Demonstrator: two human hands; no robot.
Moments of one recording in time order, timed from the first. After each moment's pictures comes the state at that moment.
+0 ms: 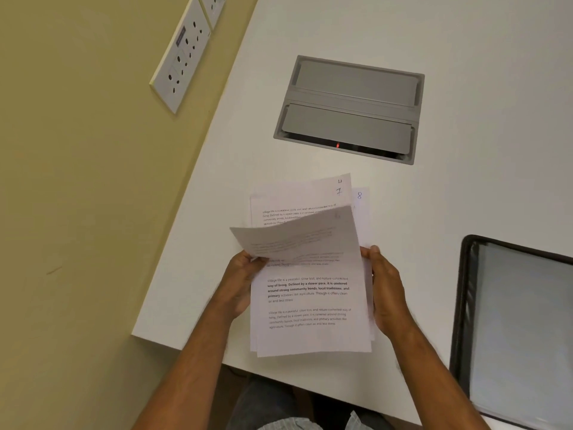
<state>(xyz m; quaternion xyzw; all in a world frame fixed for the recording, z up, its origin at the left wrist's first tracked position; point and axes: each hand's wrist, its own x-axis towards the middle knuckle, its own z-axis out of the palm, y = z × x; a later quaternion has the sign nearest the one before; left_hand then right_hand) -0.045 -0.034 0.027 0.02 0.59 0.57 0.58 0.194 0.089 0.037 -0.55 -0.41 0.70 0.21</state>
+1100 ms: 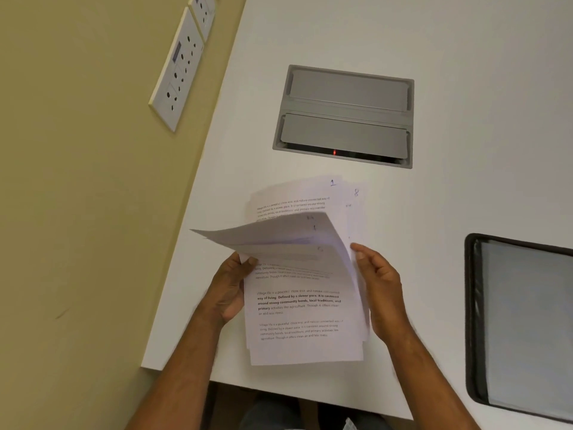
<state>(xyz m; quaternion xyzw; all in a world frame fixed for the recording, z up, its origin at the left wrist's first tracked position) -0.110 -0.038 0.023 -0.02 0.52 0.60 0.61 0.143 0.072 0.055 -0.58 -0.41 0.65 0.27</state>
